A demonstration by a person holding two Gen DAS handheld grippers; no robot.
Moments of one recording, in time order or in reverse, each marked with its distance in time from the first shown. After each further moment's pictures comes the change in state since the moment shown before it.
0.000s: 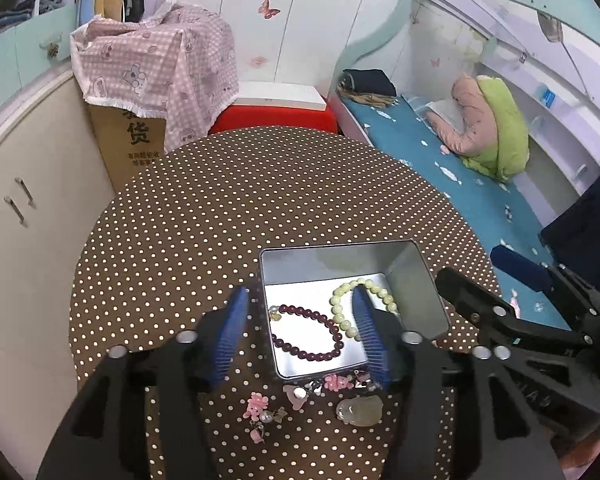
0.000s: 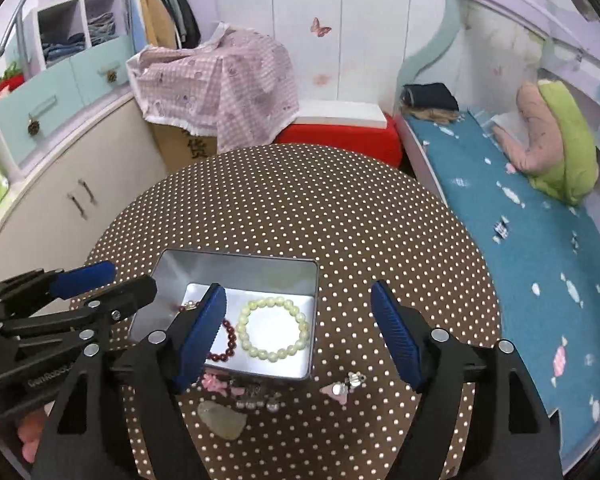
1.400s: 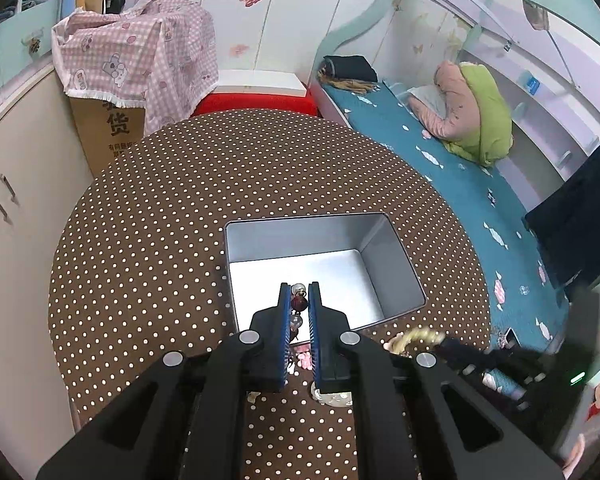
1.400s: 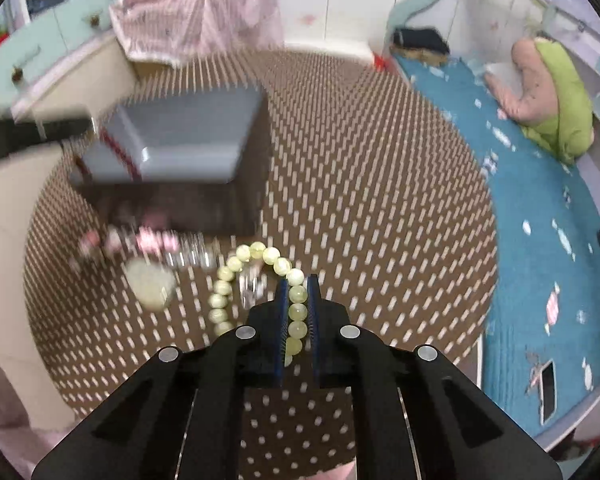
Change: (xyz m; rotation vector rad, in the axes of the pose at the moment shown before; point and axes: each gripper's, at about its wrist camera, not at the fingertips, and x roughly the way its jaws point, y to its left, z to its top) left arm 0.000 -0.016 -0.015 0.026 0.046 -0.056; right arm 0.008 -0.034 -0.092 -0.009 0.166 -0.063
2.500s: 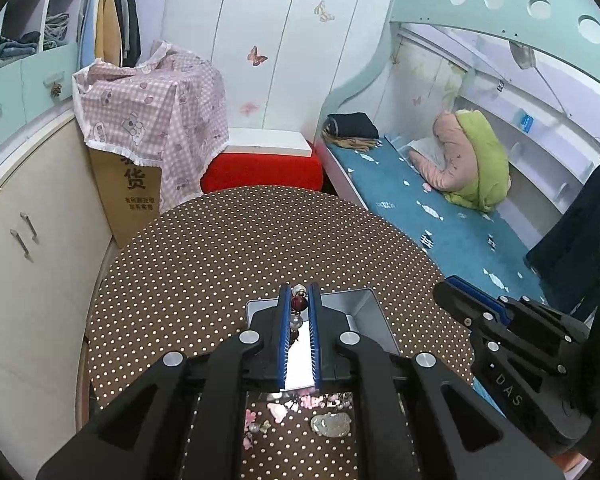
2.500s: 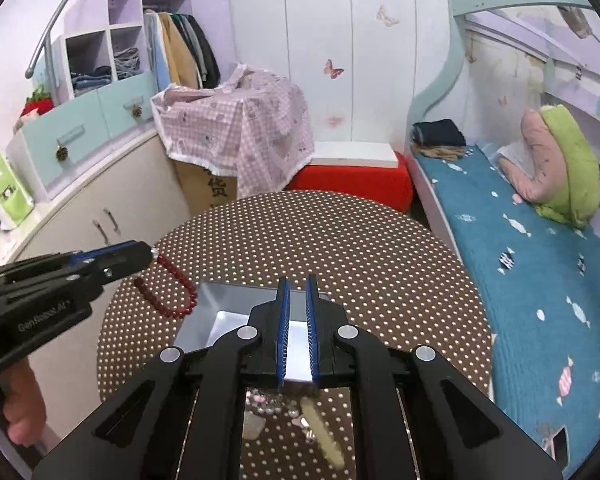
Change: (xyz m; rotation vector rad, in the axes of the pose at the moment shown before) left arm -0.064 -0.003 0.030 0.017 -0.204 0.030; right arm -0.087 0.027 0.085 -0.010 -0.317 0.118
